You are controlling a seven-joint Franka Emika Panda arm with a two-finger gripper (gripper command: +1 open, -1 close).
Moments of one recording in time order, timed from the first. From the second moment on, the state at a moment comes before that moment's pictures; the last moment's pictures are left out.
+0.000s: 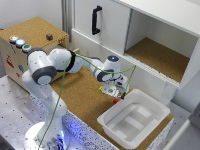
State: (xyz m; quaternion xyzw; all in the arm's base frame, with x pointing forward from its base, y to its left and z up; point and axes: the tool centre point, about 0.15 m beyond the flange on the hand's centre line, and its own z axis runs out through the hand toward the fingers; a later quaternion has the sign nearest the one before) arm 0.364 -0.222 0.262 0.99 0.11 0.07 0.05
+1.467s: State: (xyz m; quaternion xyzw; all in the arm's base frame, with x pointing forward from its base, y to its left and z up) arm 0.391 -0.212 0.213 0.99 0.14 0.08 0.06
